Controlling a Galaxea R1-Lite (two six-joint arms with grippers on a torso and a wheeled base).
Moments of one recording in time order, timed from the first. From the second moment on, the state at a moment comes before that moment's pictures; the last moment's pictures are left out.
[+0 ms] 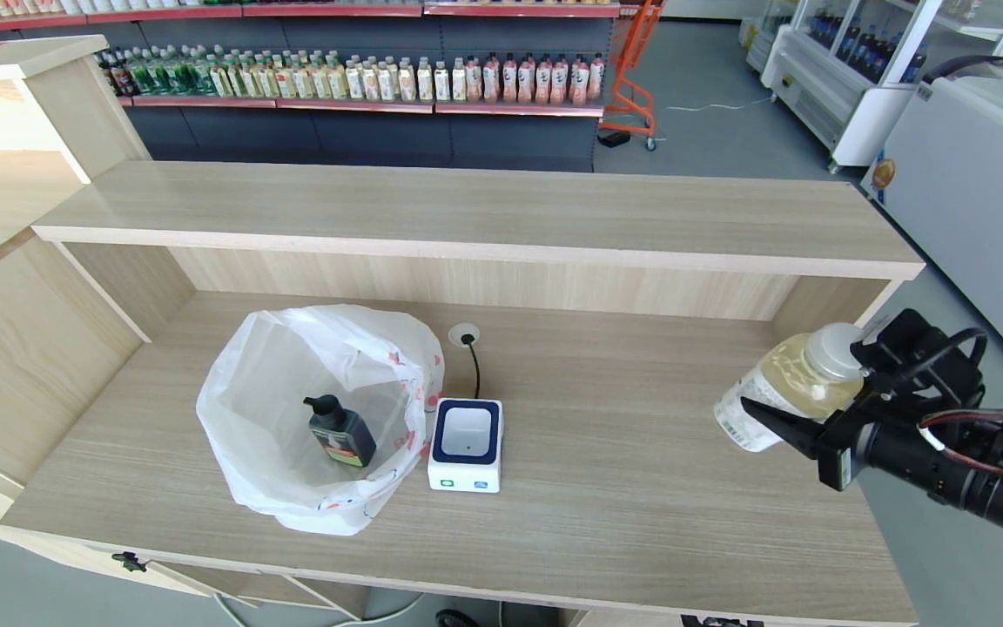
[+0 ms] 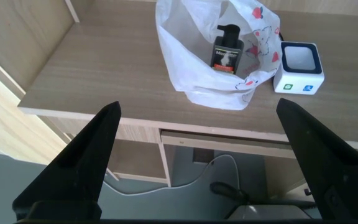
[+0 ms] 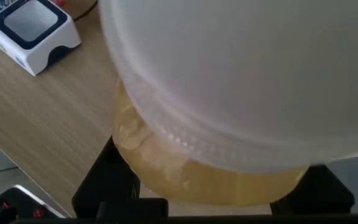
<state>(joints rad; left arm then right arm) 0.00 0.00 0.00 0.00 0.01 0.00 0.20 1.49 -0.37 -0.97 0.24 -0.47</state>
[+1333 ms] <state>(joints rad) 0.00 0.00 0.00 0.00 0.01 -0.01 0.21 1.51 -0.30 -1.10 0.33 -0.90</state>
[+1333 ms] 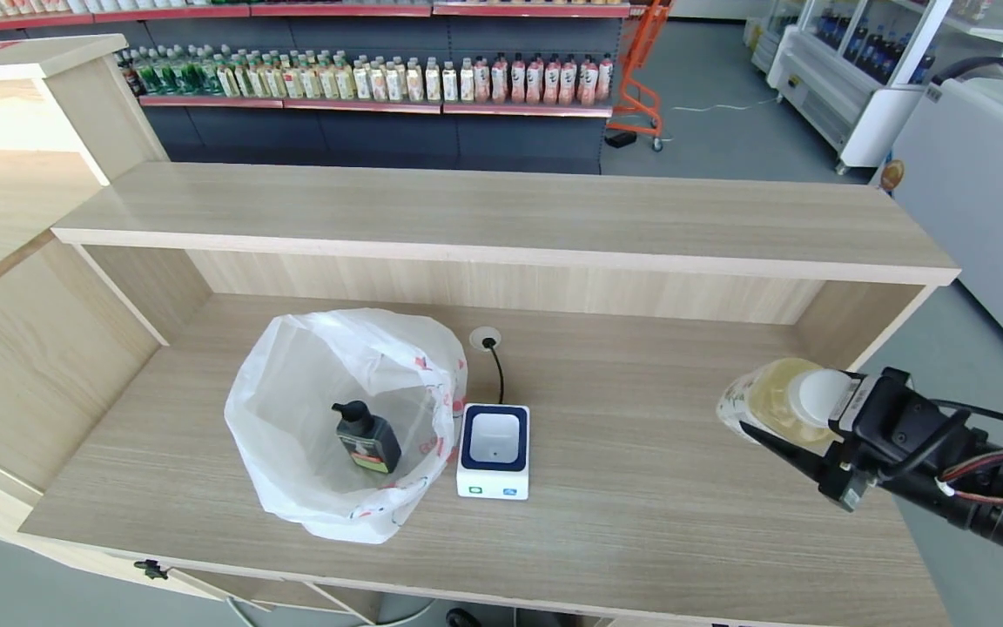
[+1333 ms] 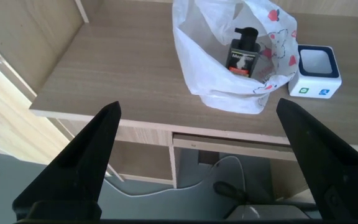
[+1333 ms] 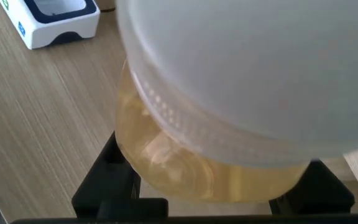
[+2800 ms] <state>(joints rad) 0.00 0.00 0.00 0.00 0.01 0.00 0.22 1.84 -0.35 -1.39 0.51 -0.90</state>
